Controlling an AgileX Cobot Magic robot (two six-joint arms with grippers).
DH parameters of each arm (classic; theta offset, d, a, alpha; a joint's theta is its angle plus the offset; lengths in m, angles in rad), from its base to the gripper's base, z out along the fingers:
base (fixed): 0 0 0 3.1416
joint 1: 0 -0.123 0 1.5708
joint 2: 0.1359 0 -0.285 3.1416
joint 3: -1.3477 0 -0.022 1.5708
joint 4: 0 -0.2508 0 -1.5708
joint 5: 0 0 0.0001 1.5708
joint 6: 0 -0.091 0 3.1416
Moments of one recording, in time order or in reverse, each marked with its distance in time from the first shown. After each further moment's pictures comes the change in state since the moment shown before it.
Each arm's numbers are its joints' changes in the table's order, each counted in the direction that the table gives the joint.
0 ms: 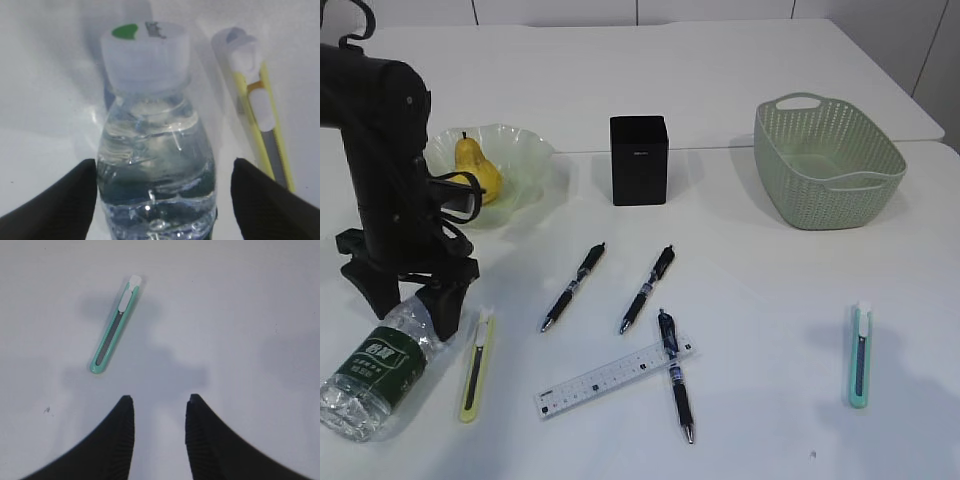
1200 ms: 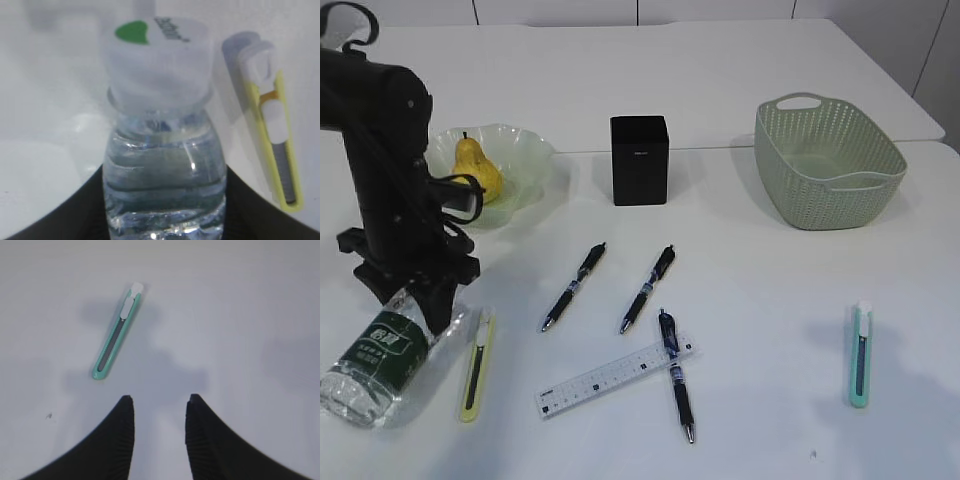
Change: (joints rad) left arm 0.000 0.007 -0.002 -0.011 0.023 0.012; right arm 0.000 0.000 0.000 0.000 0.021 0.002
